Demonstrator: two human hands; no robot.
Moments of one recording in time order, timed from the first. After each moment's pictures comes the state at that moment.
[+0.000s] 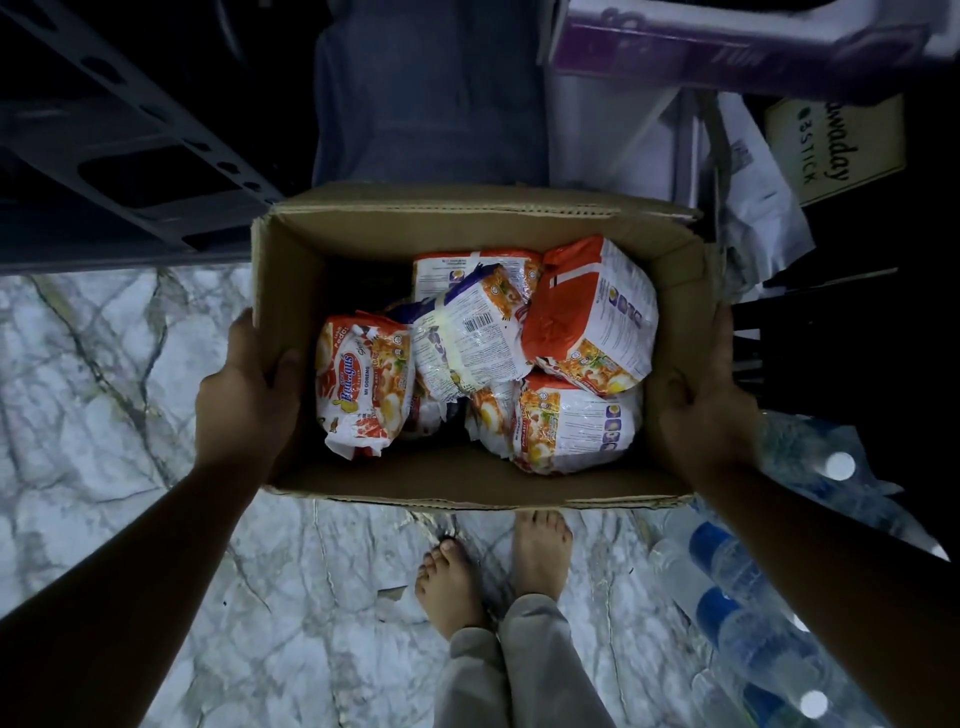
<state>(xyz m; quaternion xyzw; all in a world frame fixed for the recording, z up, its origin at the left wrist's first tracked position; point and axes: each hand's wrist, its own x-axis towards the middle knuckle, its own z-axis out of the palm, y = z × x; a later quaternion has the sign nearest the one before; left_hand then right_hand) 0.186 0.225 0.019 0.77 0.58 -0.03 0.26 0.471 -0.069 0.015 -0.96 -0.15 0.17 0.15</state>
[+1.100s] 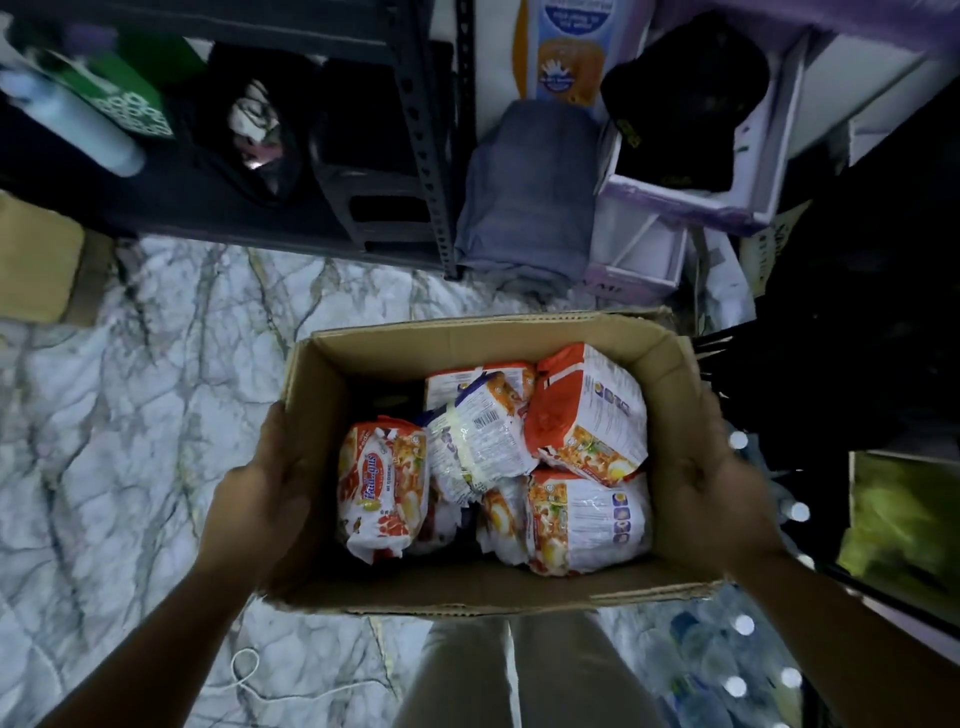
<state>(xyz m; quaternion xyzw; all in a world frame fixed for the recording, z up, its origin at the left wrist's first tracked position) -0.016 0.081 0.292 0.76 0.60 -0.04 0.25 0.365 -0.158 0.275 -0.91 -0.33 0.20 0.14</state>
